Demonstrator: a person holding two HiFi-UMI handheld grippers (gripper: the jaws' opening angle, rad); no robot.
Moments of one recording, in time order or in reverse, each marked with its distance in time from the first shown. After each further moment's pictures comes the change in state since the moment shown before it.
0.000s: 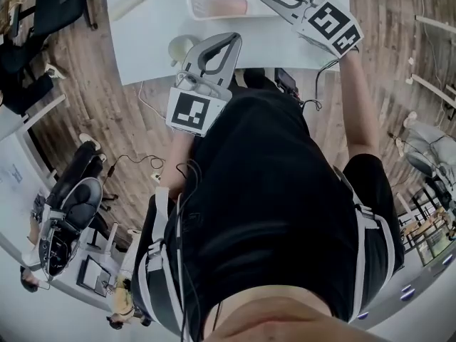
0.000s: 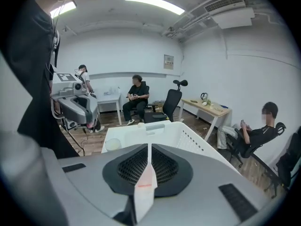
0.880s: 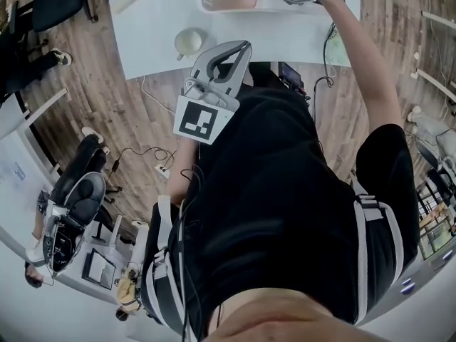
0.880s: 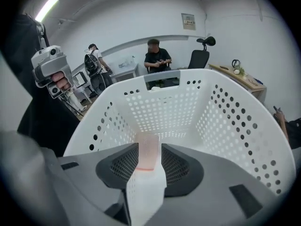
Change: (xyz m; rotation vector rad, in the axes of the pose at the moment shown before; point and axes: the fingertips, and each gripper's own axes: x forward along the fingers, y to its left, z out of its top) left arm -0.006 -0.017 -0.013 -0.016 0.022 -0.046; right arm 0.093 -0.019 -0.077 -0.073 0.352 0.312
